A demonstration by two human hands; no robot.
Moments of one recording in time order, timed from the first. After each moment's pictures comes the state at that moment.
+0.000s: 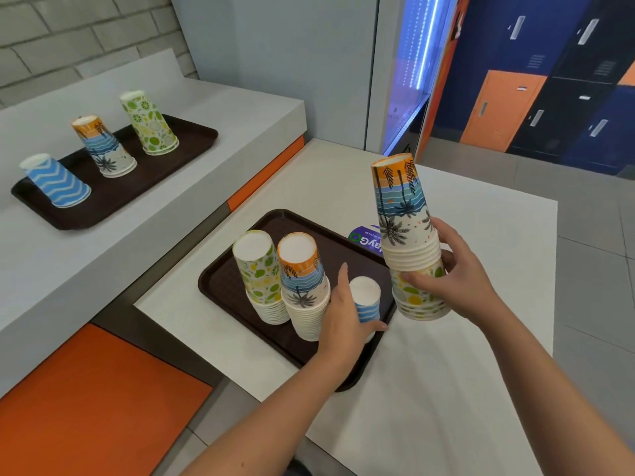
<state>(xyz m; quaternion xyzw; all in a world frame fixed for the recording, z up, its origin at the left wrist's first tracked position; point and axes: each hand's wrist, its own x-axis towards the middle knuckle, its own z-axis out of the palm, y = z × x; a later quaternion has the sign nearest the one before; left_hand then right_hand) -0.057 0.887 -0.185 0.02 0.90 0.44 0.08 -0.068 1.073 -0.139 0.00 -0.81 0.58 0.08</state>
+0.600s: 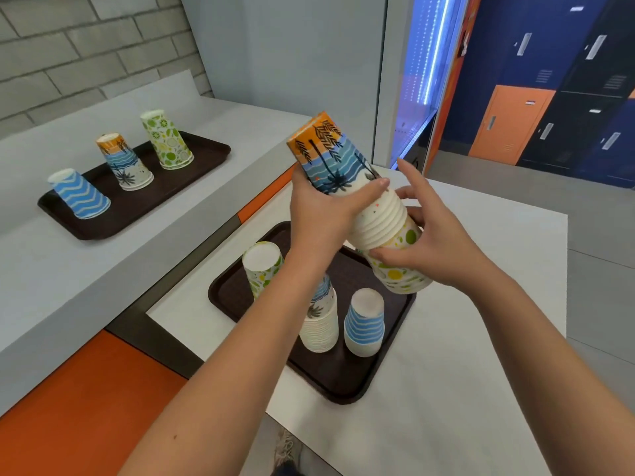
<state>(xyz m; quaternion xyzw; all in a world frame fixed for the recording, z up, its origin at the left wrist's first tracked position) -0.121 0.870 -0.021 0.01 0.71 0.69 -0.14 -0.092 1.027 -0.050 0.13 -0.85 0.50 0.09</state>
